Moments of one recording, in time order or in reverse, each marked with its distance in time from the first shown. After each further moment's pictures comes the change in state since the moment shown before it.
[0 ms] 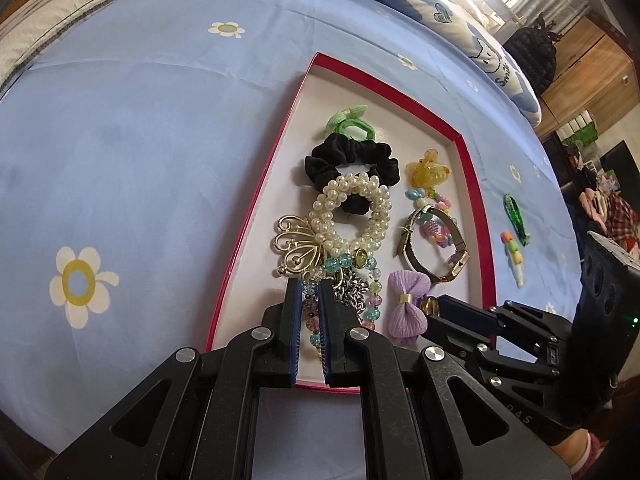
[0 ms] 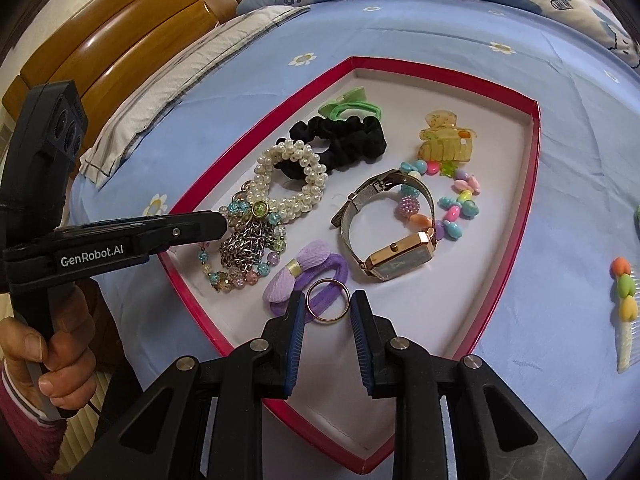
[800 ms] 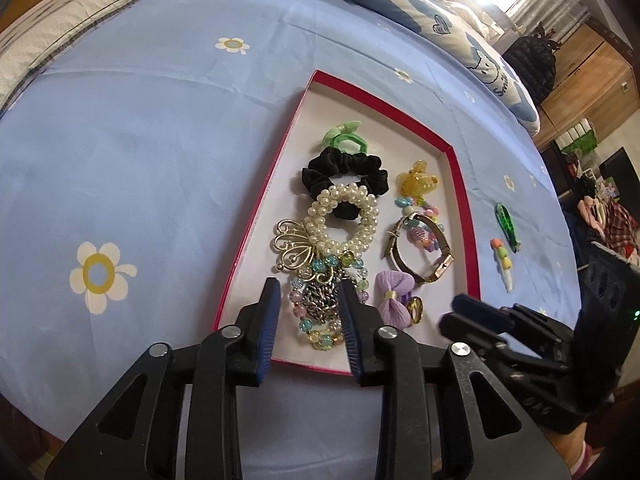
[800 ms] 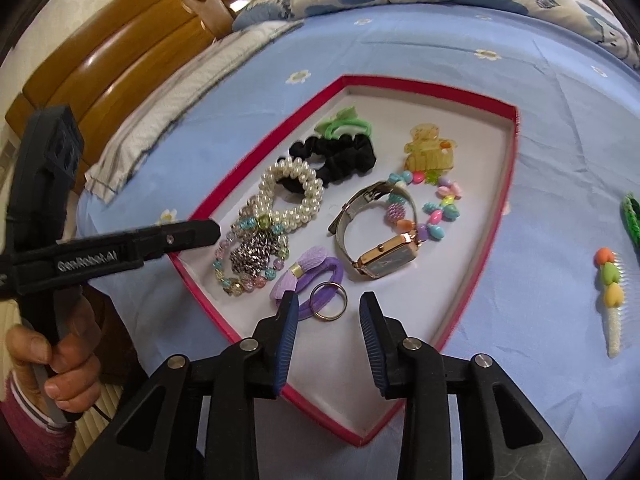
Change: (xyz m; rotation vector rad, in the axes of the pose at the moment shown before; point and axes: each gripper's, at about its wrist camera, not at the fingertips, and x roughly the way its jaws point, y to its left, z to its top) left arm -0.024 -0.006 -0.003 -0.013 -0.035 0.004; right arm -0.026 -0.010 -0.005 0.052 -0.057 0.020
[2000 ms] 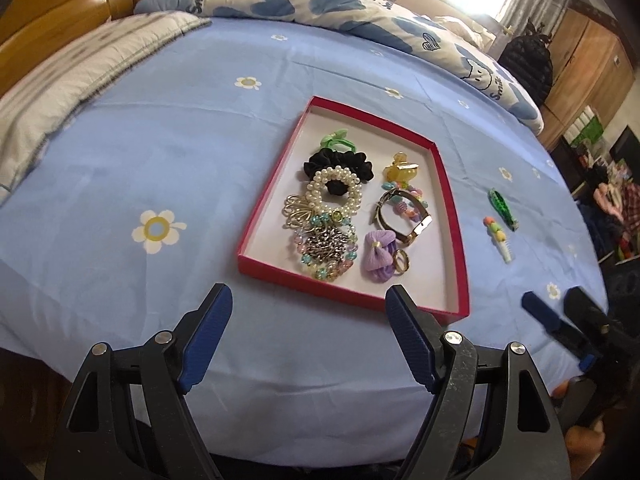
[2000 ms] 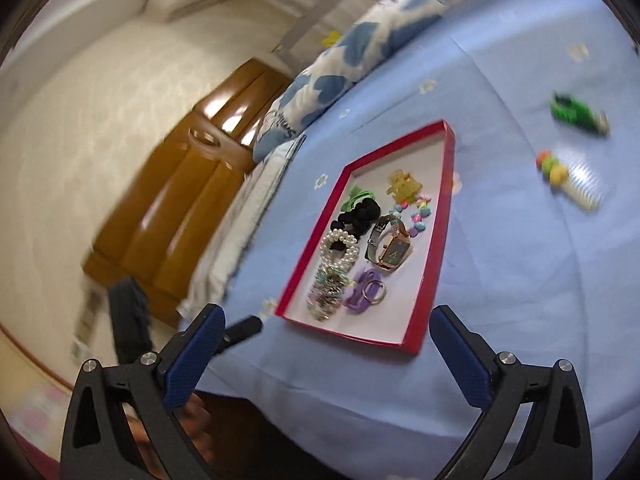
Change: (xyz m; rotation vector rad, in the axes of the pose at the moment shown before) left arm -0.060 -0.027 -0.062 0.075 -0.148 0.130; right arm -0.092 -0.036 -0.070 0.356 -0.366 0.286
